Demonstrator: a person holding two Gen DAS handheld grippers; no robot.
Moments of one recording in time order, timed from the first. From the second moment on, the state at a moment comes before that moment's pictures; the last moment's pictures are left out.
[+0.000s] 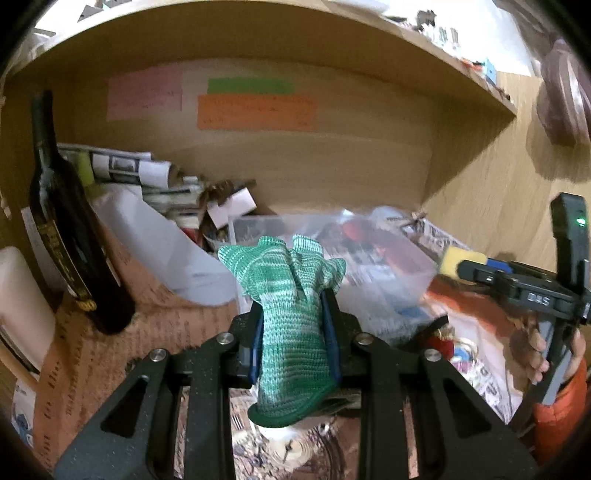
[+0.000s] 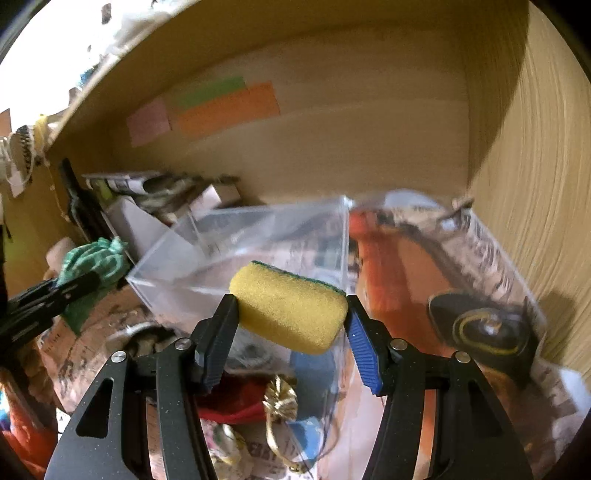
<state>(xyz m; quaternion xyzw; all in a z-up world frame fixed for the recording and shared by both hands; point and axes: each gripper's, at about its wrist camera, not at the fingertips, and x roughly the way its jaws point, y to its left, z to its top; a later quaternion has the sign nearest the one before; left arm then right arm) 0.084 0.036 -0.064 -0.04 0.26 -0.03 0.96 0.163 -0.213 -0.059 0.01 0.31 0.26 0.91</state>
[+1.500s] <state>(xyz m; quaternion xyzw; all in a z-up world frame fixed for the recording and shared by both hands) 0.245 0.033 -0.103 -0.04 0.41 -0.05 0.91 0.265 -0.129 -0.096 -0.07 0.41 0.28 0.87</state>
